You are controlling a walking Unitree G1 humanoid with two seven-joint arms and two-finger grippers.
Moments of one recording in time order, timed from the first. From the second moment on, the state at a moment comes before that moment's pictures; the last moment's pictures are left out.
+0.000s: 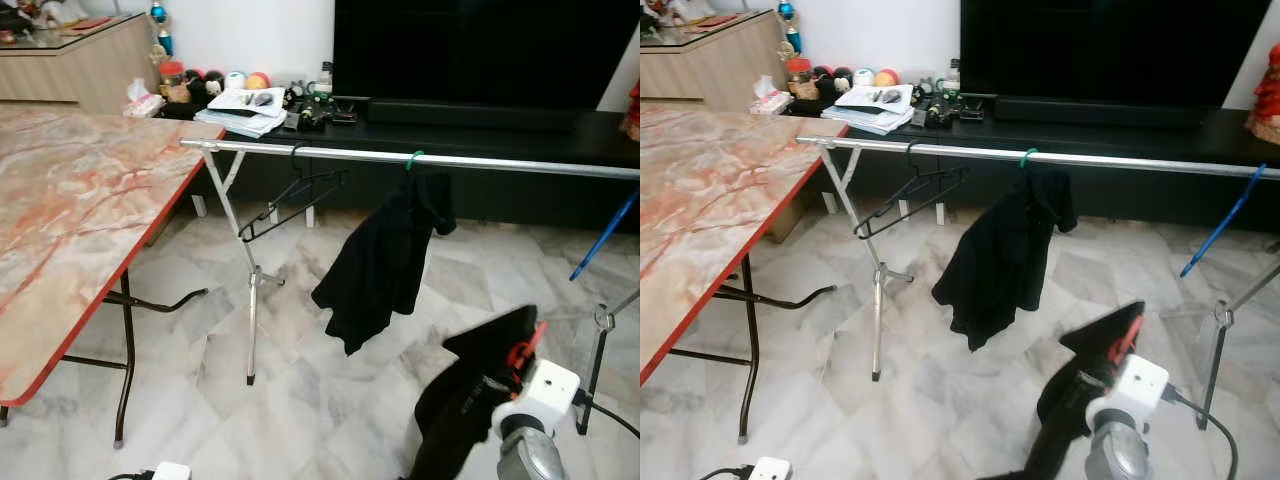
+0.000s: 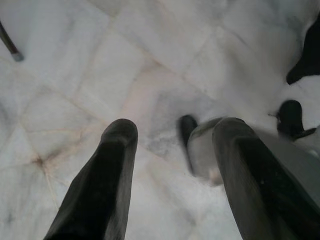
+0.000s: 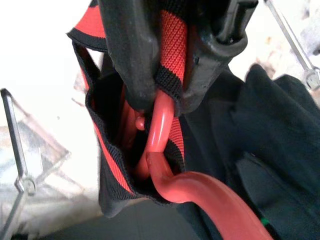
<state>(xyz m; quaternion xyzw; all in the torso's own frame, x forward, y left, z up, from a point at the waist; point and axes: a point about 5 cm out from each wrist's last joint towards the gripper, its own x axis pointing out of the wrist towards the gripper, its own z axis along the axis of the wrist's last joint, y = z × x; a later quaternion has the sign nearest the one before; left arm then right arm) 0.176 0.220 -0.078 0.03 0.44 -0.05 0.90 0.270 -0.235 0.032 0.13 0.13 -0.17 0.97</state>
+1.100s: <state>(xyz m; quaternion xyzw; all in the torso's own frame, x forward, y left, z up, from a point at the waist) 0.173 0.226 -0.078 0.04 0.44 -0.04 0.90 0.275 -0.222 0.031 0.14 0.13 -0.16 0.97</state>
